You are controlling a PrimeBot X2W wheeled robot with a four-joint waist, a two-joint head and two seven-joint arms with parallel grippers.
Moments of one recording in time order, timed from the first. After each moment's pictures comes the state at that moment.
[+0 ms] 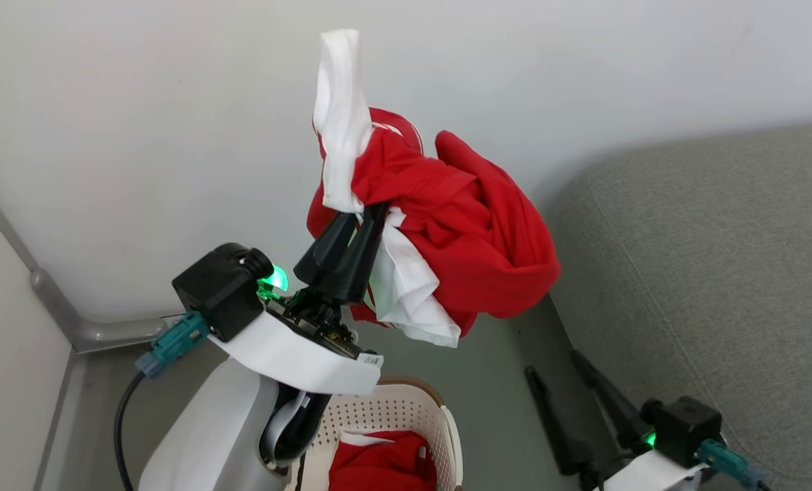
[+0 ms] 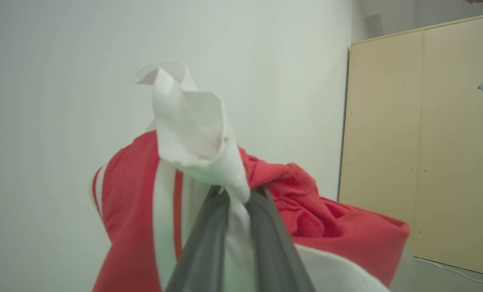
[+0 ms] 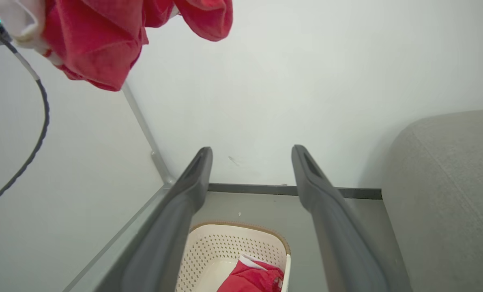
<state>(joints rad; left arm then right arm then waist) -0.45 0.04 -0.44 0.00 -0.58 -0.13 -0.25 0.02 -0.04 0.24 0.06 0.21 0.12 -0.25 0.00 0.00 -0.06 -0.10</state>
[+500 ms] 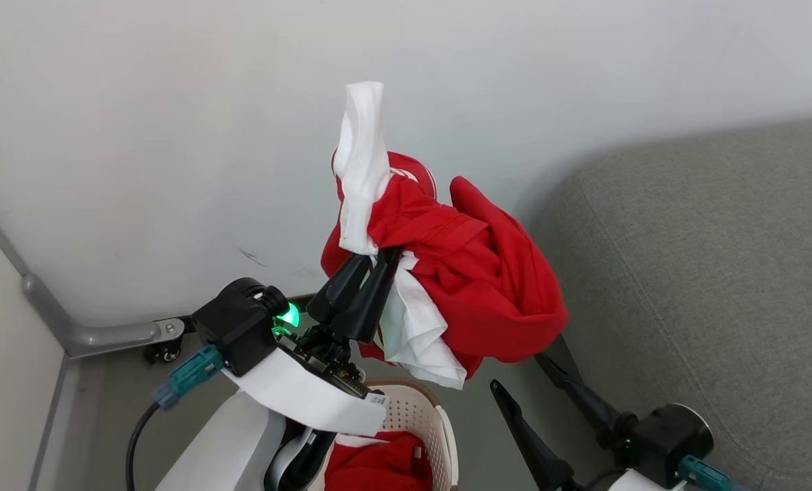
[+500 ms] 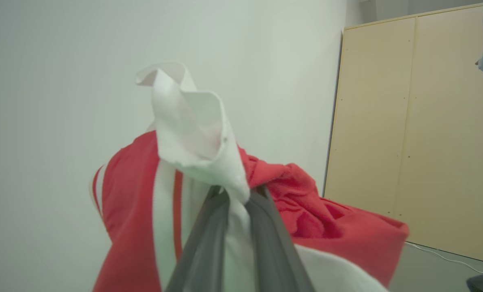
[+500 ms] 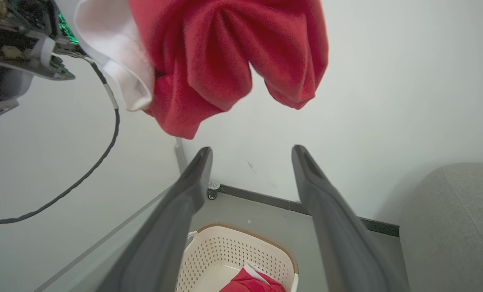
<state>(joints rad) -0.38 0.06 -0.49 -0.03 -0.58 -0.13 -0.25 0.03 -0.11 0.37 -0.07 0.16 0.12 -0.25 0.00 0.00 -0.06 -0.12</state>
